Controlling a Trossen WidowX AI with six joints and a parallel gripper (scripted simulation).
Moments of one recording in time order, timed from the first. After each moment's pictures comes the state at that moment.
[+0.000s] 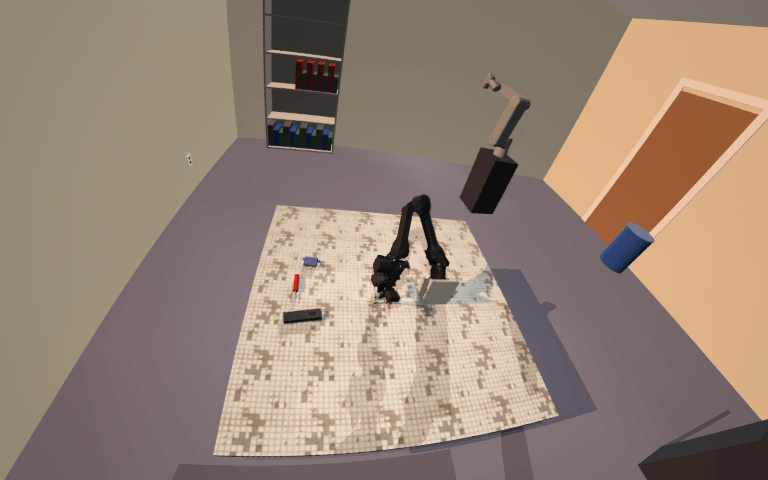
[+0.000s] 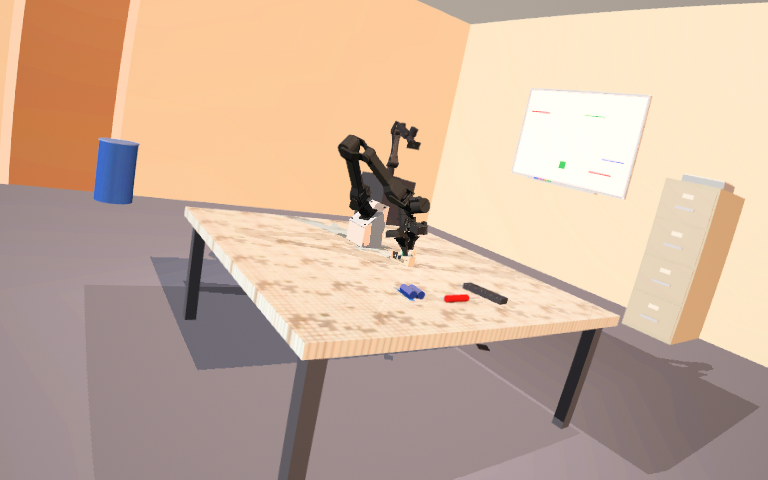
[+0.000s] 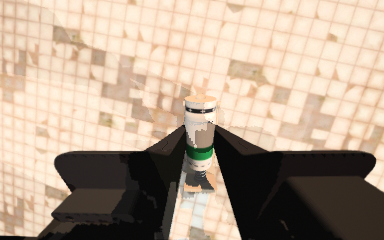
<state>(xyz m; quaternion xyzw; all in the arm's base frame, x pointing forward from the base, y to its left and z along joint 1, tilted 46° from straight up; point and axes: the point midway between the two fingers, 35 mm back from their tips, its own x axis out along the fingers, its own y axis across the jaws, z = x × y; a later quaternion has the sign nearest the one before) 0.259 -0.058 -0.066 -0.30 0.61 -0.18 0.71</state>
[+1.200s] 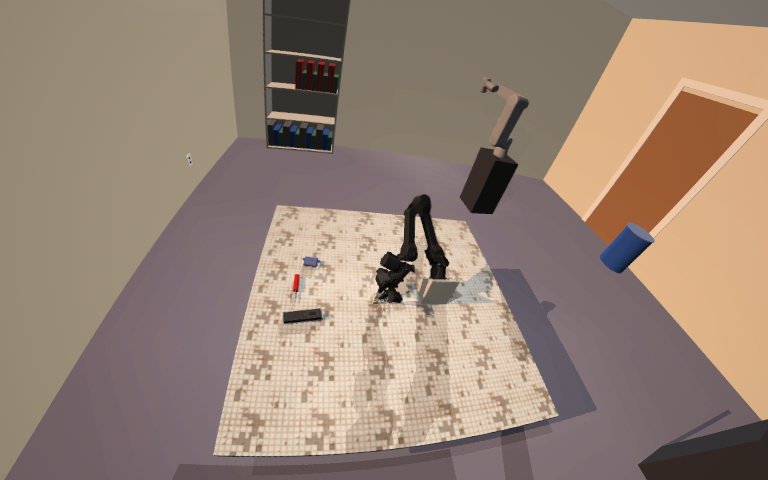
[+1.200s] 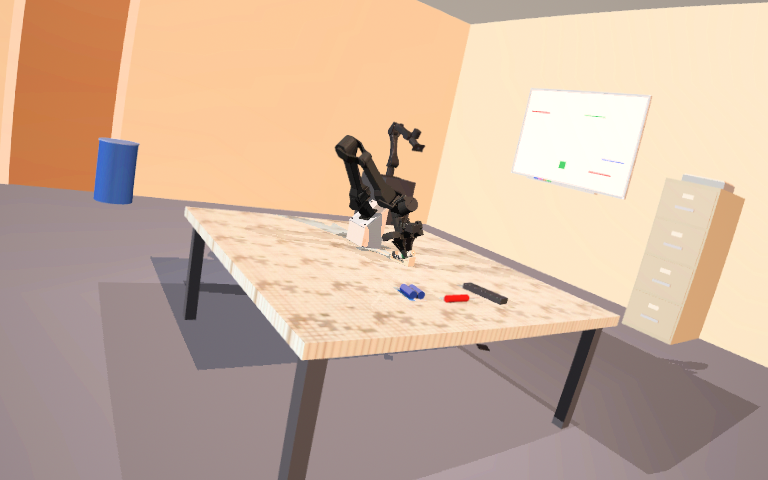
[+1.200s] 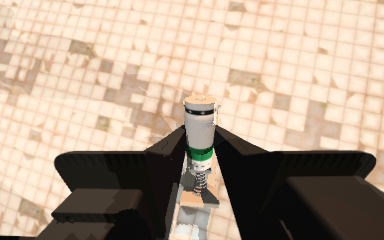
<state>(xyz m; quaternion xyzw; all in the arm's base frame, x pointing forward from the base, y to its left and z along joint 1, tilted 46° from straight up) 0.251 -0.065 -0.072 -0.32 0.55 -0.14 0.76</state>
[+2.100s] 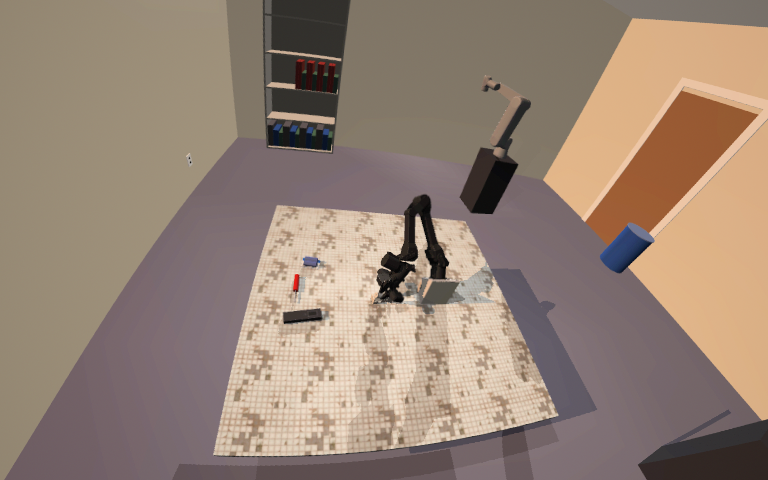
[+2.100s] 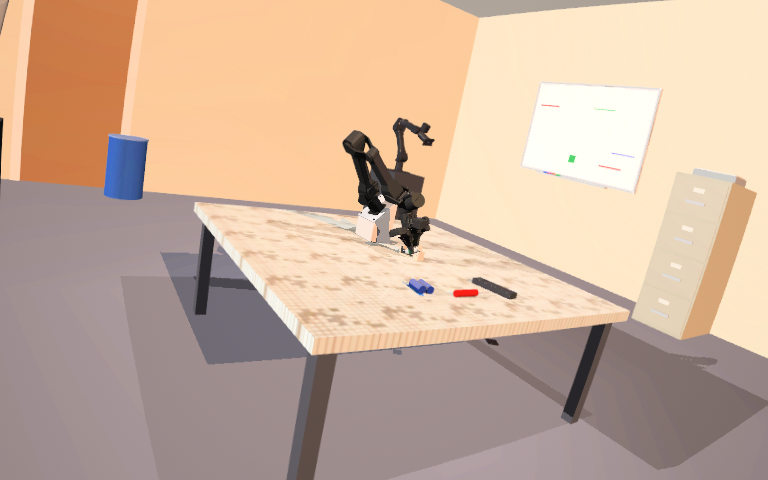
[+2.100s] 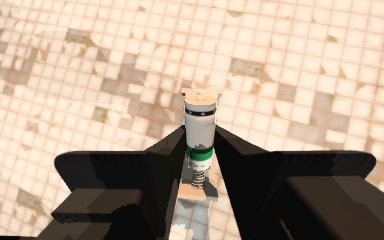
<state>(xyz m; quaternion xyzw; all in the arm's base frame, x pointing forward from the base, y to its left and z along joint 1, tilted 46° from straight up) 0.242 -0.071 -0.074 -0.32 0.56 -0.14 0.76</state>
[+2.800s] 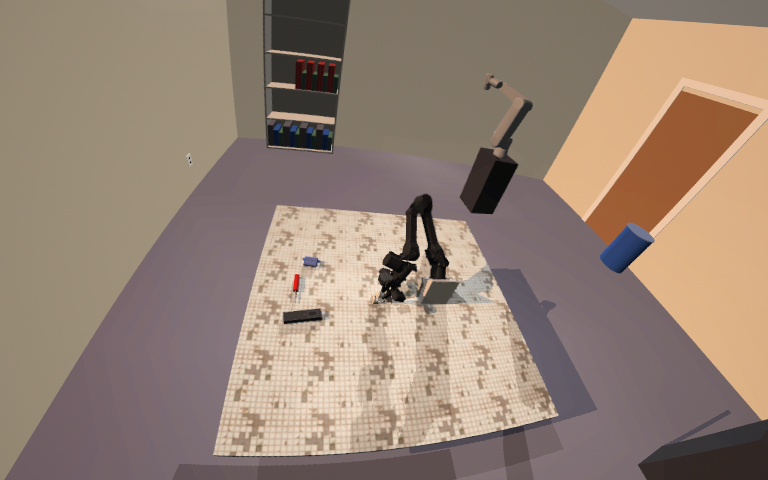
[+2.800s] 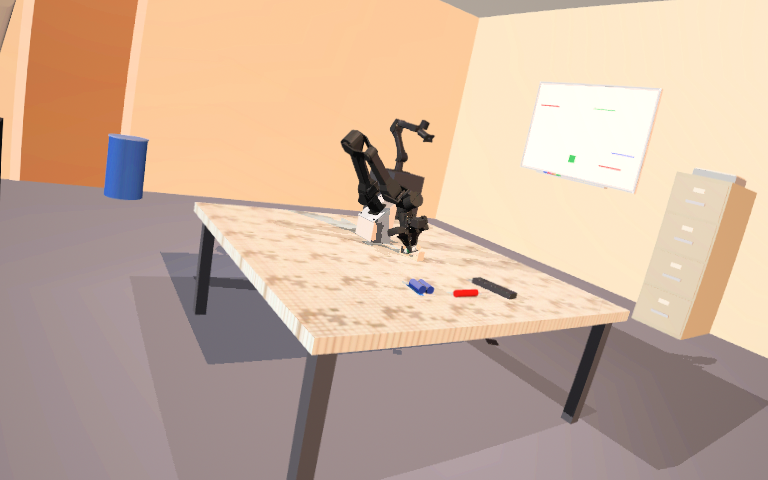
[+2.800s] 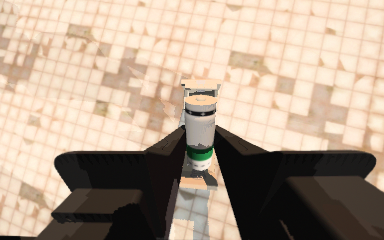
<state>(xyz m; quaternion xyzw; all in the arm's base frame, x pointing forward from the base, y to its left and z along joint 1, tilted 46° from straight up) 0.234 -0.070 -0.071 -0.31 0.56 -0.14 0.76</state>
